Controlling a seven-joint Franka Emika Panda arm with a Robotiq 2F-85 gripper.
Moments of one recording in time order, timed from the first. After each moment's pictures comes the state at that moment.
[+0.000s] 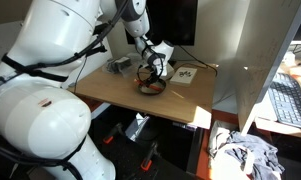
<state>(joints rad) 0.09 0.81 0.09 -1.75 0.67 2.47 1.12</state>
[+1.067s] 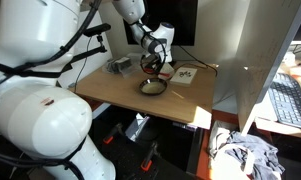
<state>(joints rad) 0.12 0.62 0.01 -1.85 0.59 2.59 1.16</state>
